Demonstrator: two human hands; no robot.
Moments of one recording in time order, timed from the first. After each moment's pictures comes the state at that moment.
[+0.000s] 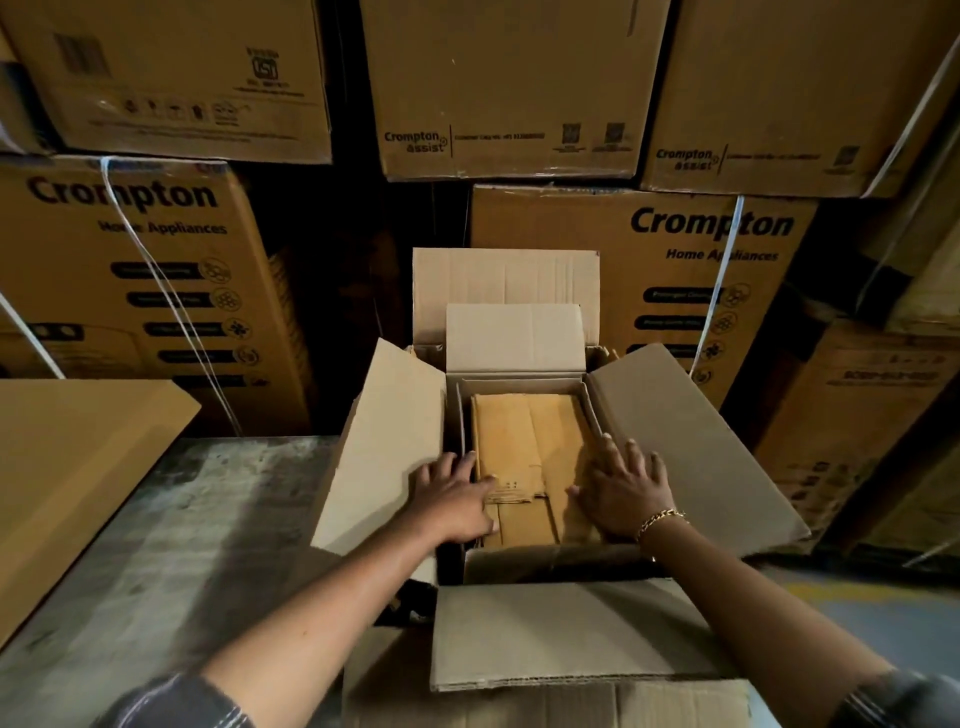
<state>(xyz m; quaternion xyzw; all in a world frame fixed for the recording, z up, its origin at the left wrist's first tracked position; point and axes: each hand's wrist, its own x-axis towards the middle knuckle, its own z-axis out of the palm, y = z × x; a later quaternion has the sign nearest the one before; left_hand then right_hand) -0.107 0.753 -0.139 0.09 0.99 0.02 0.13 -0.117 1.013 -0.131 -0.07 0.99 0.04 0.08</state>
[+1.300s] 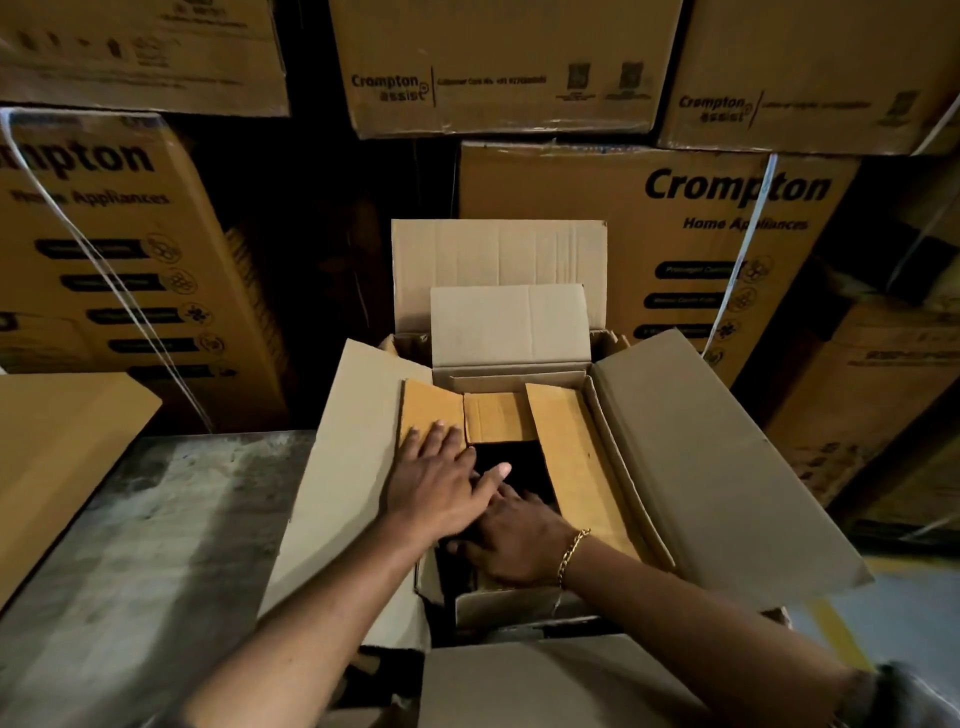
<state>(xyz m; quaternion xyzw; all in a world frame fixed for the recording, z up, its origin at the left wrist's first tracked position) -0.167 0.743 -0.159 0.09 0.99 0.02 -0.04 -0.134 0.893 -0.148 -0.31 0.94 -0.08 0.13</state>
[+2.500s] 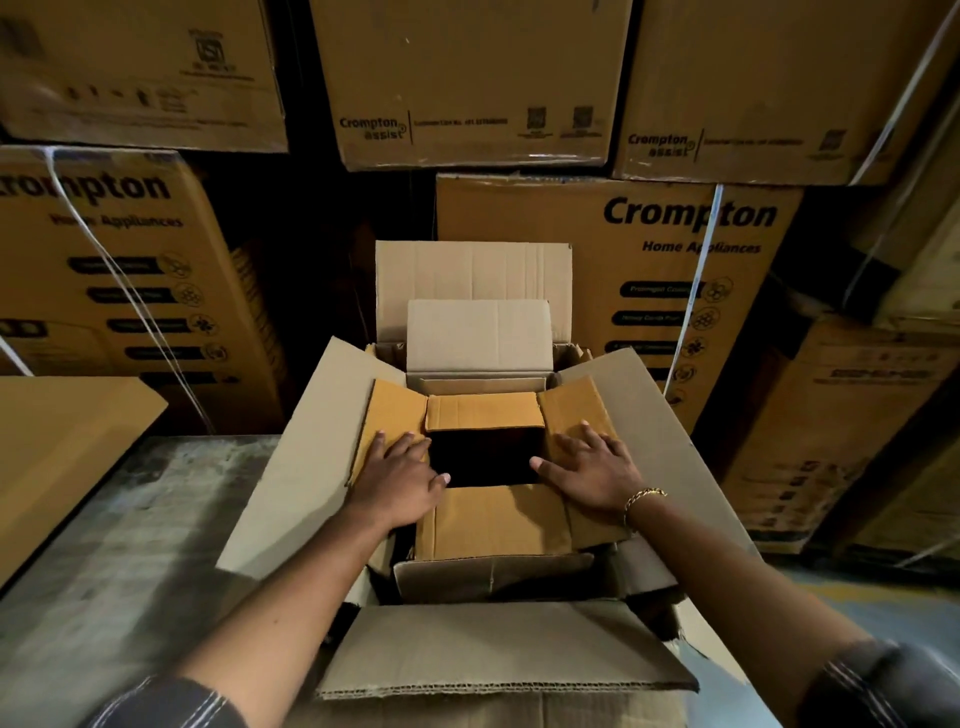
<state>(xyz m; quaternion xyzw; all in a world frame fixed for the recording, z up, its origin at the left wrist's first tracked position) -0.133 0.763 -0.130 0.10 0.99 -0.02 0.04 -0.165 1.061 -0.125 -0.09 0.98 -0.13 0.11</state>
